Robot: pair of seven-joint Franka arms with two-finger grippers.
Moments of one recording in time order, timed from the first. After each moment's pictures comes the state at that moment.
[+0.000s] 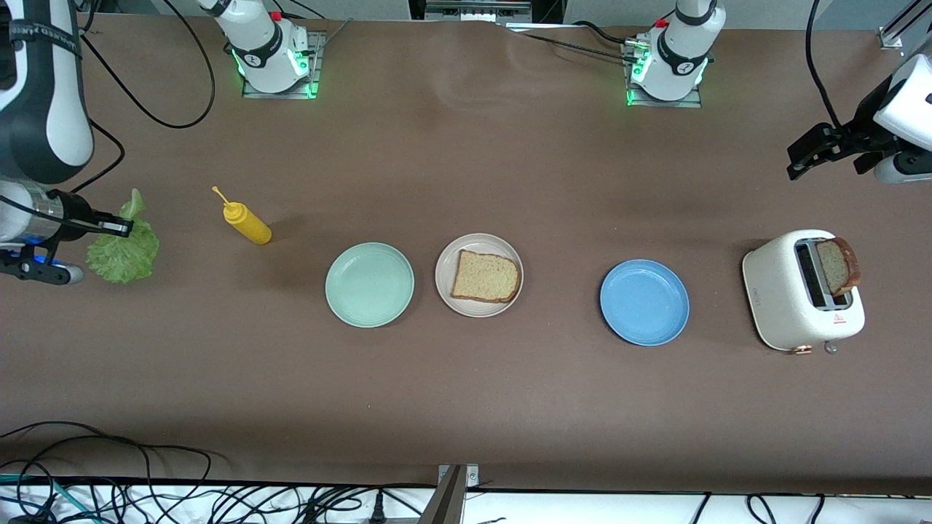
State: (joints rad) left arm -0.07 -0.05 0.01 -1.63 0.05 1.57 -0.15; right arm 0.00 0.27 -0.10 -1.59 -0.06 1.60 0.13
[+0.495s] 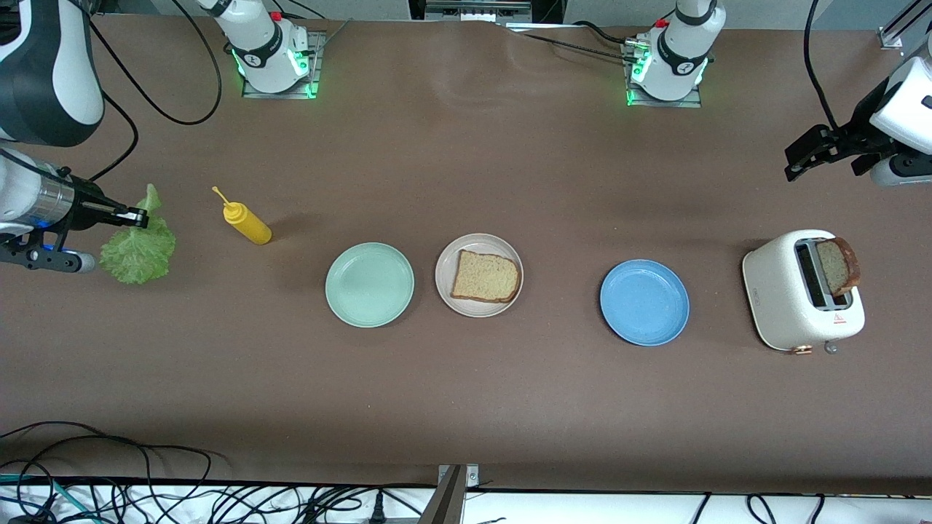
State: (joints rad) left arm -0.07 -0.05 0.01 -1.62 0.05 1.57 -0.15; right arm 0.01 0.22 0.00 -1.57 -0.01 1.60 0.17
